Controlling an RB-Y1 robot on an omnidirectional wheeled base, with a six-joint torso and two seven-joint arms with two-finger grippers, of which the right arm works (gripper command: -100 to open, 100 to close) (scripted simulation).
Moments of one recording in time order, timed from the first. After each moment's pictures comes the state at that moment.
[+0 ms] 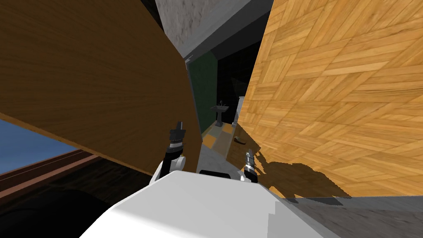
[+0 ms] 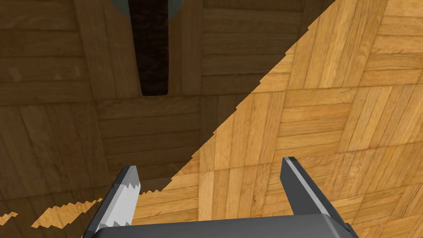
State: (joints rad) arm -0.05 -0.06 -0.31 -0.55 -0.16 -1.16 0.13
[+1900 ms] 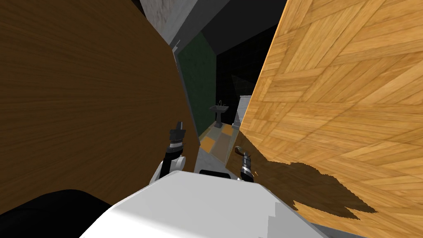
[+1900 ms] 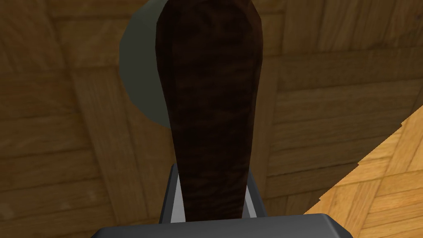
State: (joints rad) arm -0.03 0.02 -0.33 -0.54 -0.11 -1.17 0.09
